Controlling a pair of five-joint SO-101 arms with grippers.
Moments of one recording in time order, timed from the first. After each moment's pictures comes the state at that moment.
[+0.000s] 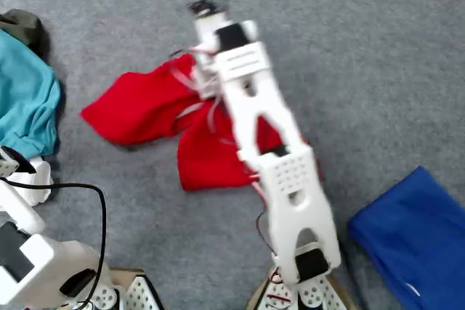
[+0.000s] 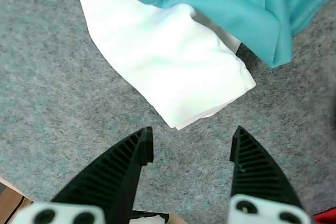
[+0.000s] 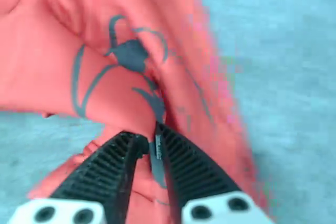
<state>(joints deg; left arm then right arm) -52.7 -2.6 11.3 86.9 -10.6 -22.2 50.6 -62.2 101.3 -9.1</state>
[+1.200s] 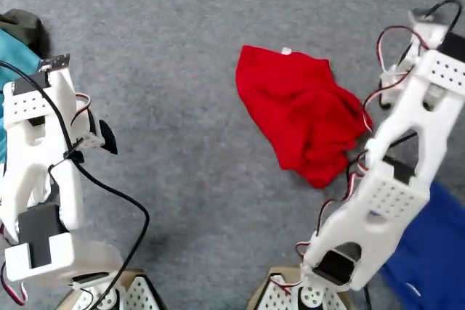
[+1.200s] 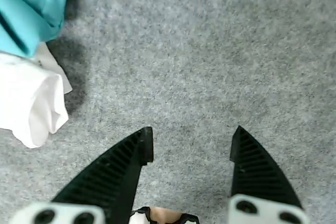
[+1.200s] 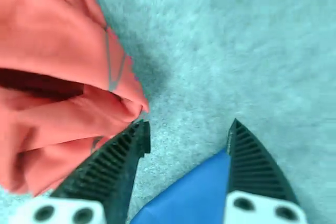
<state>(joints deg) -20.0 -2.6 14.0 86.8 -9.8 24.3 32.0 -46.5 101.3 11.9</state>
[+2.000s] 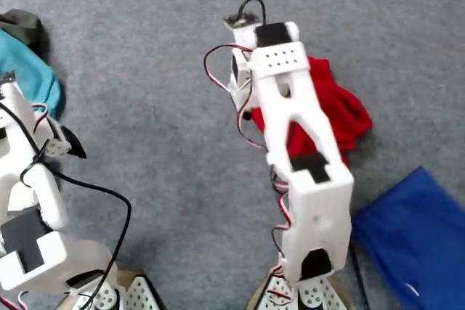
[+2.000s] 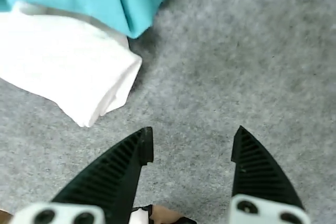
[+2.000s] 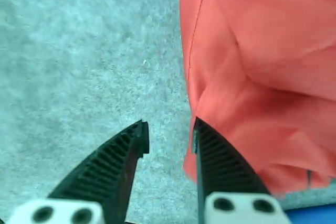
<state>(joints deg) -33.8 -2.6 14.2 86.8 -8.0 -17.5 31.9 -30.8 101.3 -4.3</state>
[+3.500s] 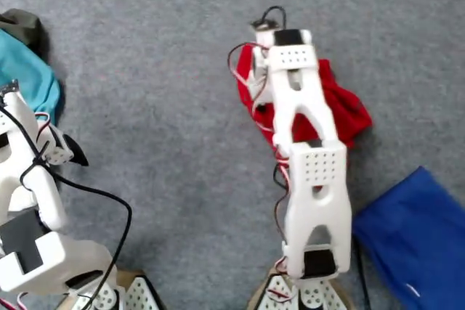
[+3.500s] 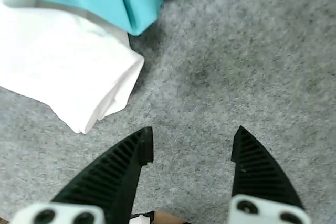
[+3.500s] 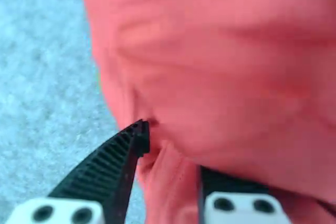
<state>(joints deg) -34.4 -2.6 20.0 82.2 -8.7 -8.7 51.4 -47.7 94.8 -3.6</state>
